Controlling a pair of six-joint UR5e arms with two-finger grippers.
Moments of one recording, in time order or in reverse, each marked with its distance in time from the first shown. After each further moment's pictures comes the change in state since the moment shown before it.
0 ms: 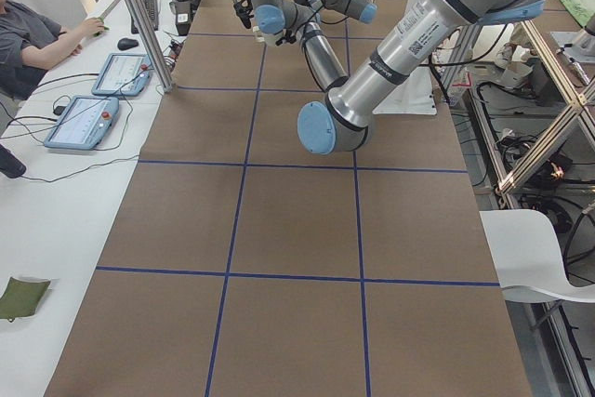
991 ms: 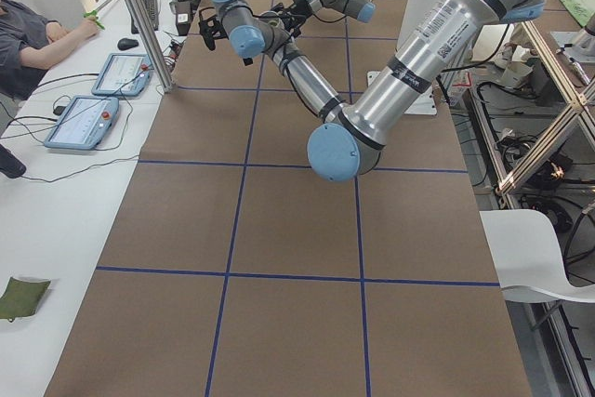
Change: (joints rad) left arm -0.216 0.189 -0.002 0.010 -0.092 0.399; right arm 0.027 -0.018 0.006 0.000 0.003 0.036
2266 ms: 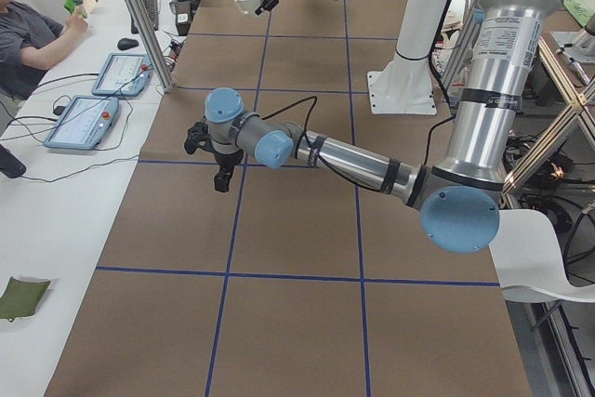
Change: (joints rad) left arm -0.251 0.517 -0.023 0.019 0.155 1.148; right arm 0.353 -0.298 0.148 0.003 0.432 0.308
